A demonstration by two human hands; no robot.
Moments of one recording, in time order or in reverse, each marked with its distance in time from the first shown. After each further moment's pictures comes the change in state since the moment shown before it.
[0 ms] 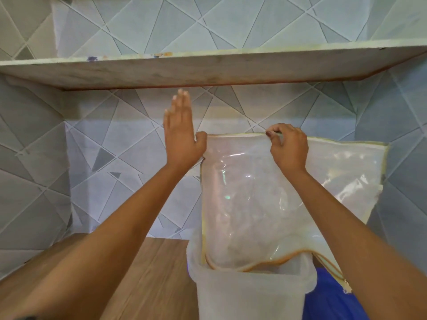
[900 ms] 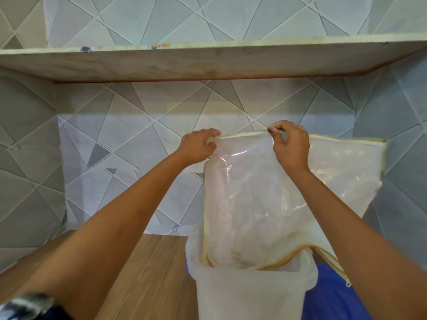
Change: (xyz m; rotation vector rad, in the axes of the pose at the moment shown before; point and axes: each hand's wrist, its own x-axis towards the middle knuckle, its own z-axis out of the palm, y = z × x) left_hand 0.011 -0.009 0.026 -0.055 -0.524 -0.078; right_hand -0.002 0.010 0.008 0.076 0.013 -0.036
